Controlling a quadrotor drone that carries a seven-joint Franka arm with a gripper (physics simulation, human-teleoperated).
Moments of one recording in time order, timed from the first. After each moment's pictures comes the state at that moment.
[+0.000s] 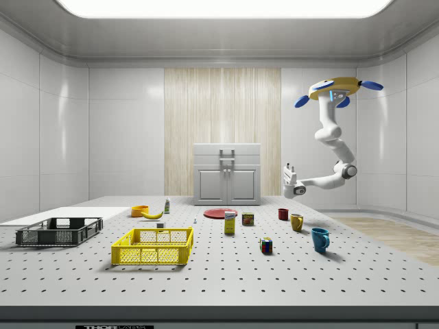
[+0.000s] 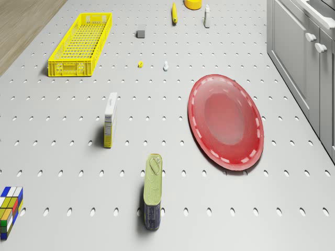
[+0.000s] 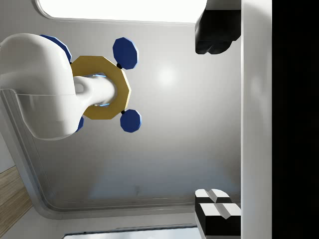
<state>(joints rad) -0.06 -0.73 0.18 -2.08 -0.24 1.40 0.81</state>
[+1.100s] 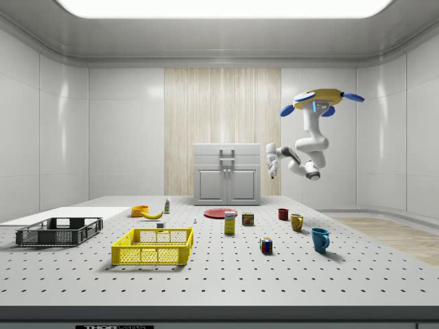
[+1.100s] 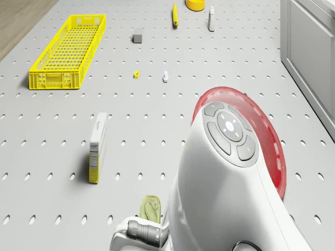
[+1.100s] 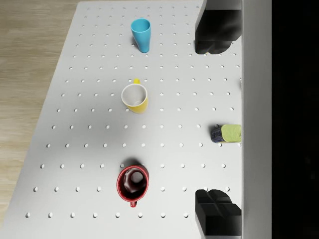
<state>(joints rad) -0.83 -0.97 1.16 -2.87 -1.91 1.22 1.43</state>
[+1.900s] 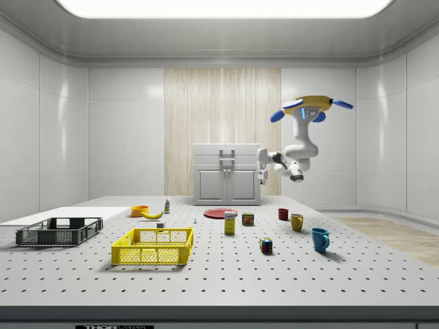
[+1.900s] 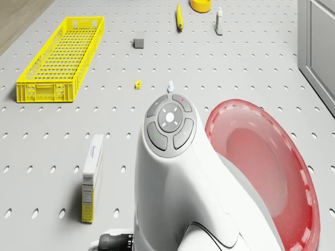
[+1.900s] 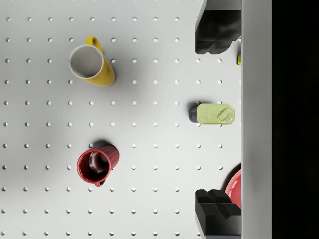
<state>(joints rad) -1.04 -1.08 1.26 -2.90 -1.98 1.18 1.57</state>
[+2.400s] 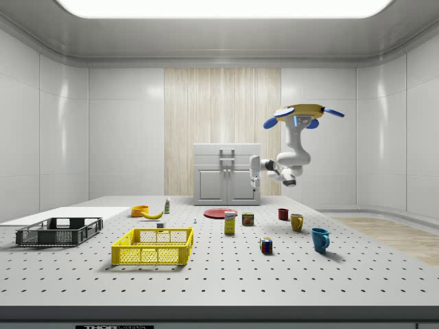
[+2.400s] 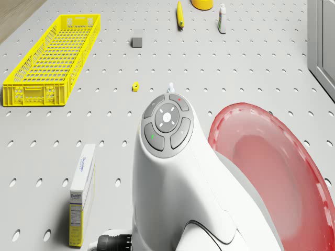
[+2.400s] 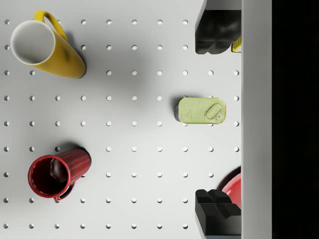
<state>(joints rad) -1.07 -1.14 1.29 -2.89 -1.95 1.22 1.60</state>
